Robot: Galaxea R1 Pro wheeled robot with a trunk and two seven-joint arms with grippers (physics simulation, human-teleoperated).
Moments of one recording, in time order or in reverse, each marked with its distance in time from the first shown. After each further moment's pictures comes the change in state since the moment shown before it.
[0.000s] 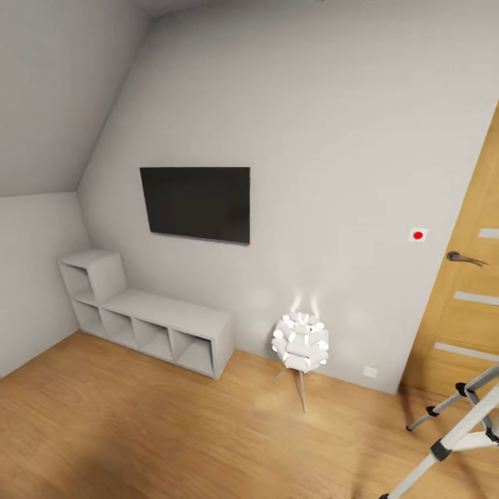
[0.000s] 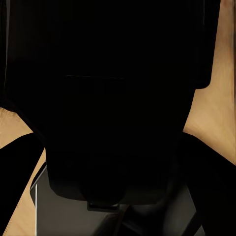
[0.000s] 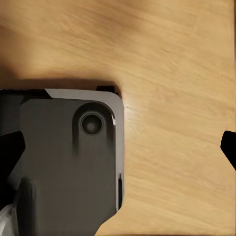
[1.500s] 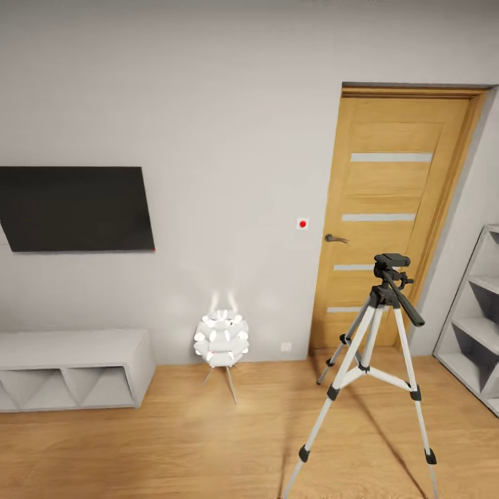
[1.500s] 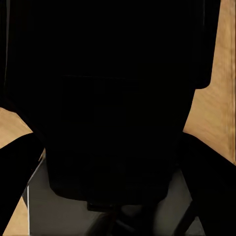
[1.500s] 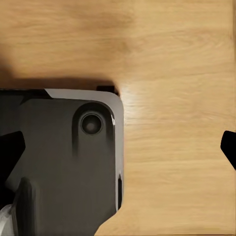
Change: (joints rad) left arm 0.000 0.005 -0.001 0.000 -0.002 0.012 -0.045; right arm 0.000 -0.001 0.000 0.000 0.001 0.000 0.000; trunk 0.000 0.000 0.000
